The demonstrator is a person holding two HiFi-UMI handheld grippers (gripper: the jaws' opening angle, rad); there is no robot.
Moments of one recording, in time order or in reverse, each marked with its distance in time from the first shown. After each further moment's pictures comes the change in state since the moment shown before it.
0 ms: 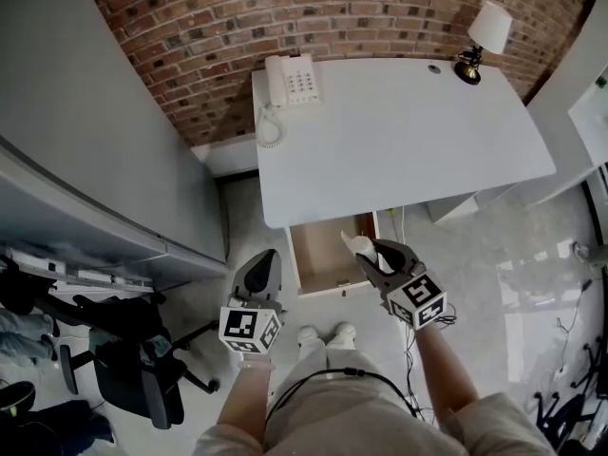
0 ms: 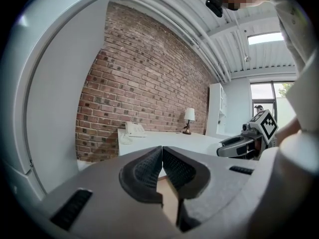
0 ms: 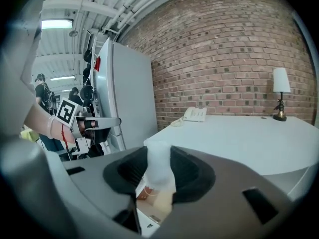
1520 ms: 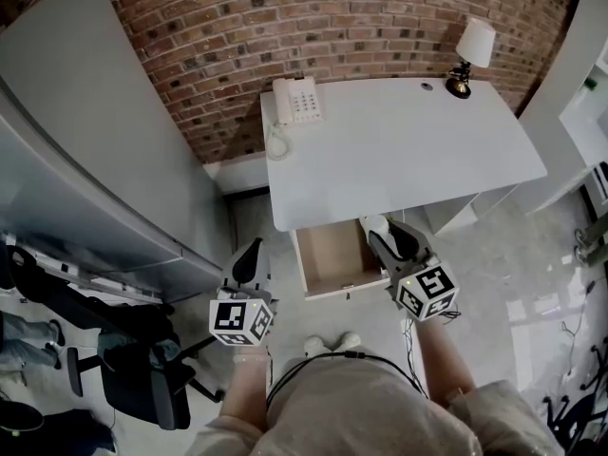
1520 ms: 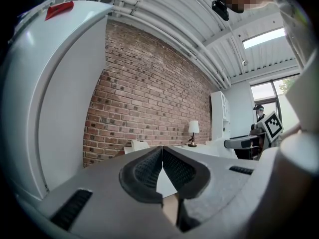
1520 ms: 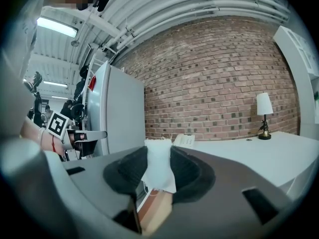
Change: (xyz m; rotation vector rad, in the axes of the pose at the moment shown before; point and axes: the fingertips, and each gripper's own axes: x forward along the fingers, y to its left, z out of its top) left arm -0.039 0.014 0.077 0.049 -0.131 0.053; right arm -0.049 -0.003 0.086 0.008 -0.252 -0.156
